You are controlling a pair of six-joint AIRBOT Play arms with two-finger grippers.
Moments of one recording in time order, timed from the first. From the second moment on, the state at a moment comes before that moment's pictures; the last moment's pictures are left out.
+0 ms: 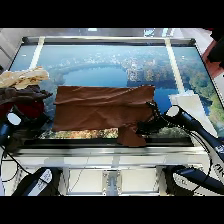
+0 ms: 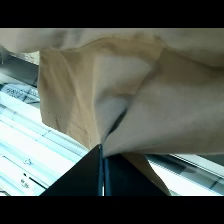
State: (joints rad) left arm 0.33 -0.92 0.57 1.33 -0.94 -2.04; right arm 0.17 -1.20 0.66 -0.88 1.14 1.36
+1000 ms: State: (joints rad) left arm 0.34 -1.03 0.50 1.17 -0.82 -2.16; right arm 0.17 -1.19 0.66 -0.87 1.12 1.33
